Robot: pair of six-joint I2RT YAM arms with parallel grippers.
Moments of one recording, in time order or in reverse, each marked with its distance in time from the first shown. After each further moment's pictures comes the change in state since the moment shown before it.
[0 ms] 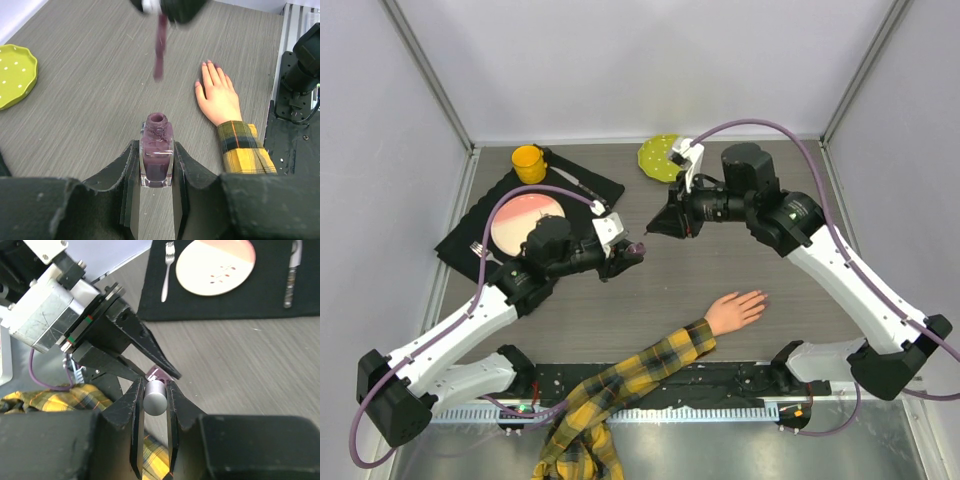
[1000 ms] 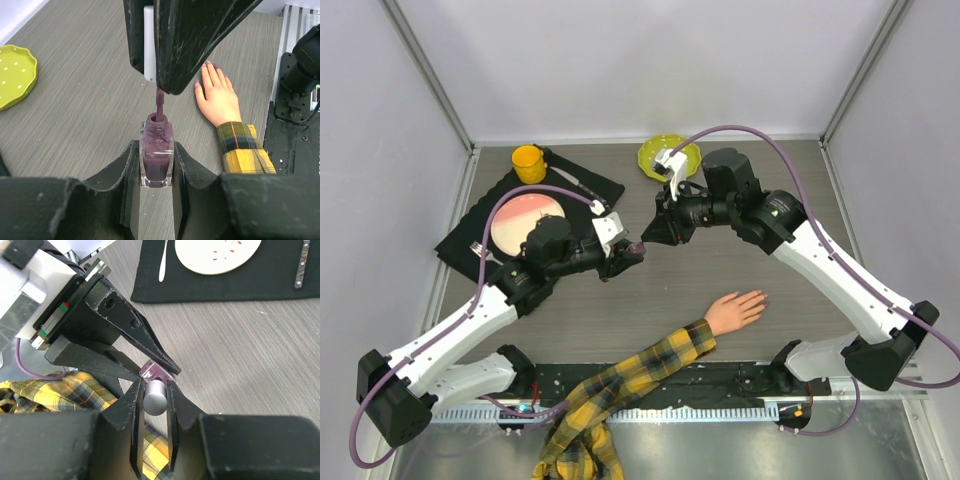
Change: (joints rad) left arm 0.000 0.000 -0.001 0.008 0.001 -0.008; right arm 0.053 0.059 0.000 -0.047 0.041 -0.035
